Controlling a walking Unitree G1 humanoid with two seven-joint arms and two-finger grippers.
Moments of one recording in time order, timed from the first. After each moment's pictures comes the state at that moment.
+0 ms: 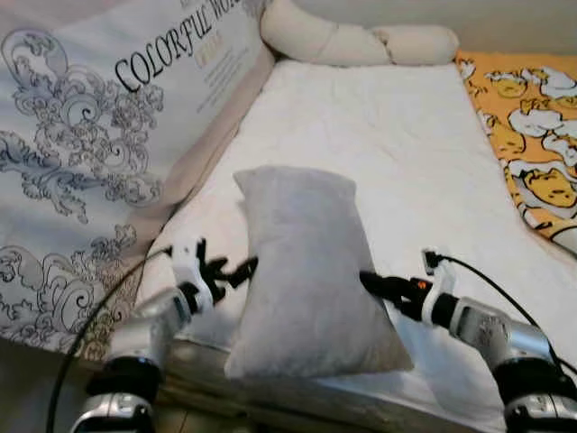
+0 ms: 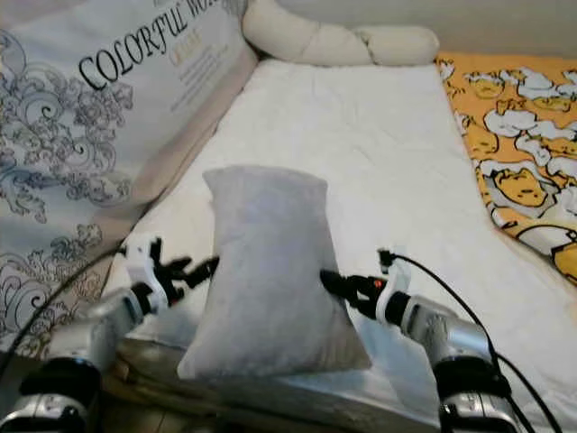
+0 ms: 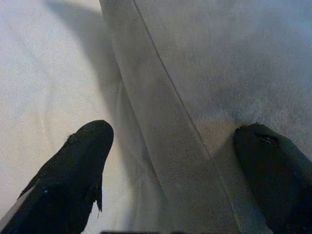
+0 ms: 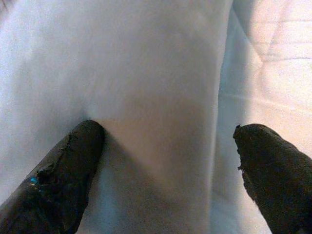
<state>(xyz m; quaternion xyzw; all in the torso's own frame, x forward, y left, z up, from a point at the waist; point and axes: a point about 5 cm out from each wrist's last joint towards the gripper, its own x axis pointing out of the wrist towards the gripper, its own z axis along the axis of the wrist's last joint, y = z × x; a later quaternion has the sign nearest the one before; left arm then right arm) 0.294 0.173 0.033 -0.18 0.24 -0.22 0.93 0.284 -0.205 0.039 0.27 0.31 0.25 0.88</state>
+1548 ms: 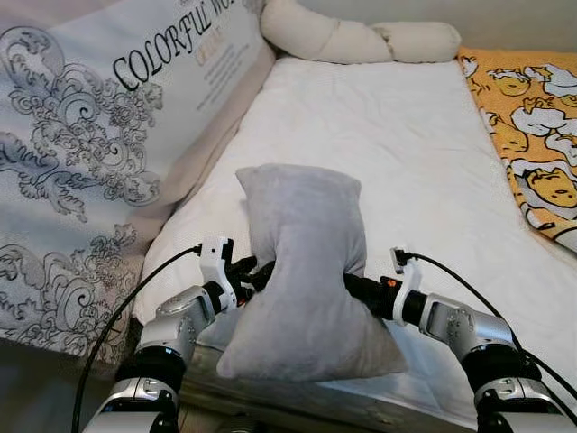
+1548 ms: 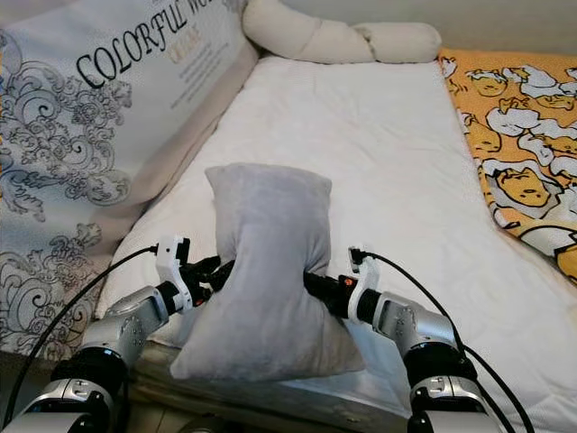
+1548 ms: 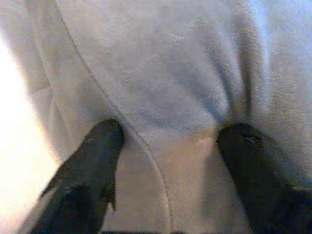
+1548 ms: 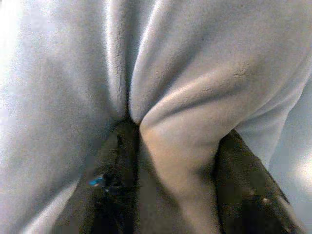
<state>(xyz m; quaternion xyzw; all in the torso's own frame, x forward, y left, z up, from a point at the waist) 0.301 0.136 0.032 -0.20 0.22 -0.30 0.91 0.289 -0.159 0.033 0.27 0.32 0.33 0.85</state>
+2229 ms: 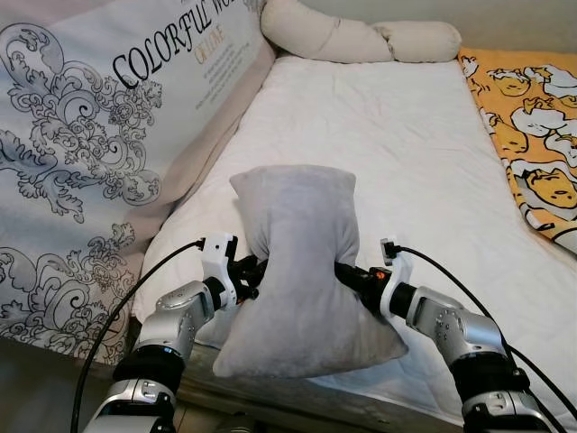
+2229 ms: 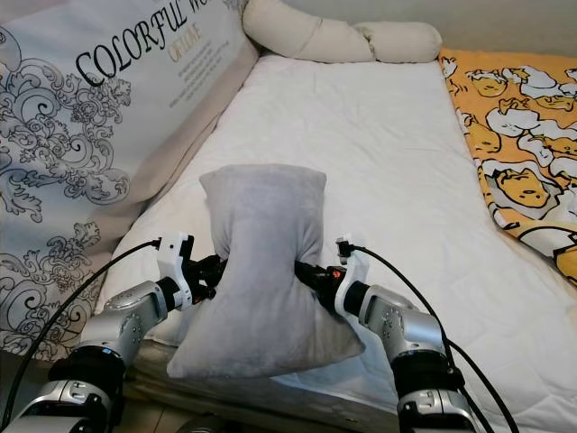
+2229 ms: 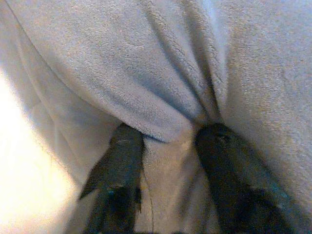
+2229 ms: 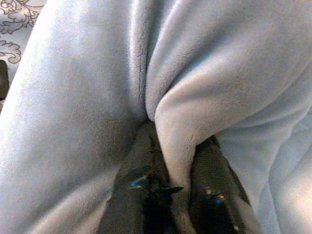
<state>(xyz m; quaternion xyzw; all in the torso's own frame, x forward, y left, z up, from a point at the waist) 0.302 0.134 0.040 -0.15 0.22 -0.31 0.91 0.291 -0.140 0.046 0.25 0.28 0.33 0.87</state>
